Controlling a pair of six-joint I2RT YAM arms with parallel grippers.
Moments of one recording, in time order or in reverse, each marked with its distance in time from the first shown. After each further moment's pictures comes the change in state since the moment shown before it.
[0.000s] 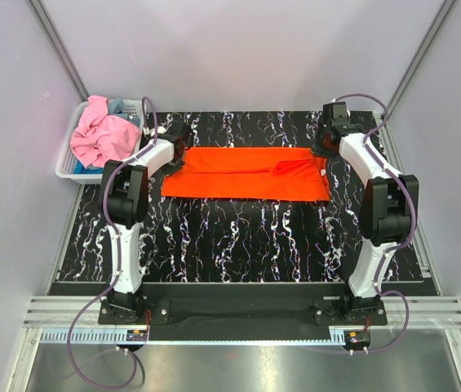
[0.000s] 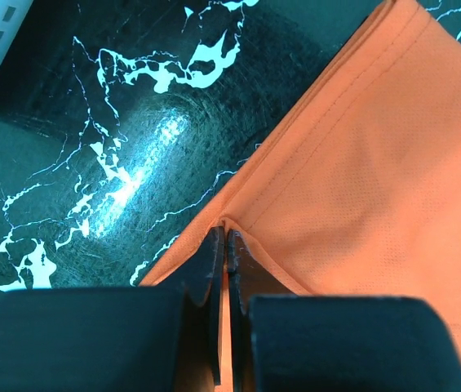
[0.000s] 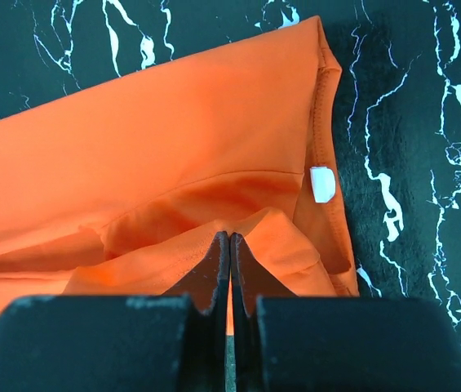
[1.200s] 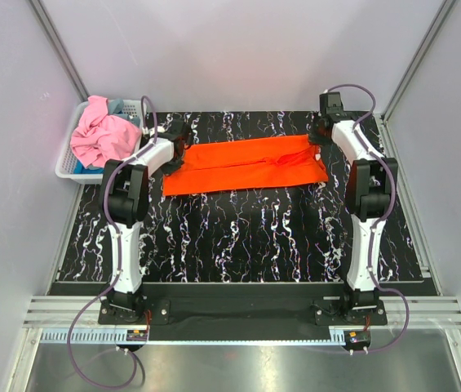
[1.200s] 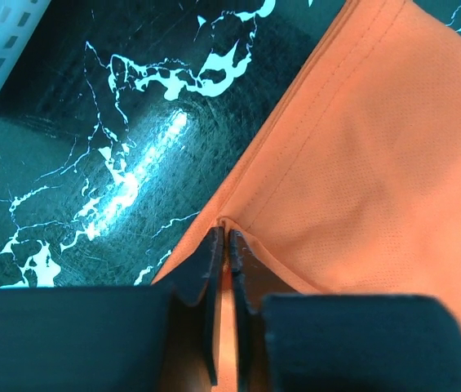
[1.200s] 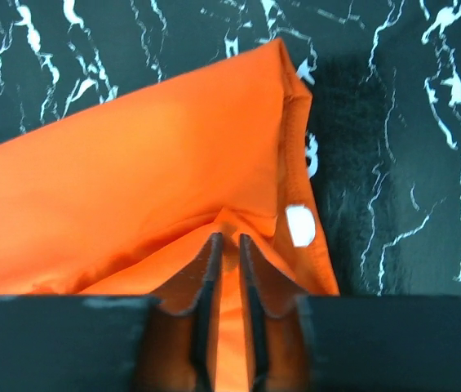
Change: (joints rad) left arm 0.004 0.017 0.026 -0.025 -0.018 -0.021; right arm -0.032 0.335 0.365 -0.017 -0.031 -0.095
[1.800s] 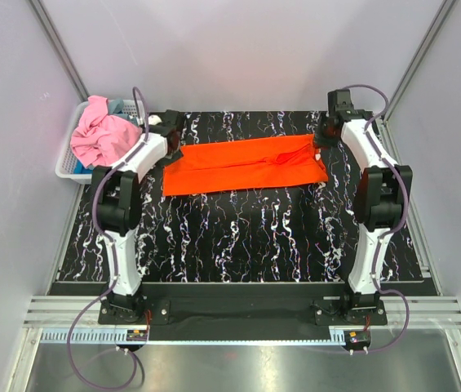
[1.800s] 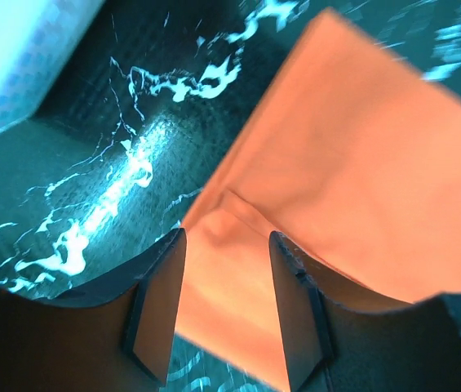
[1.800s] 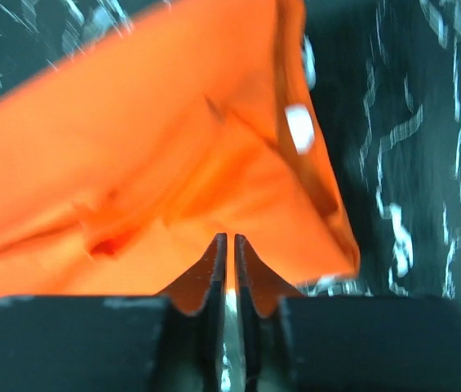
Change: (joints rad) left arm -0.004 -0.111 0.006 -0.044 0.037 0.021; right arm -0.013 -0.143 -0.056 -0.134 -0.061 0.082
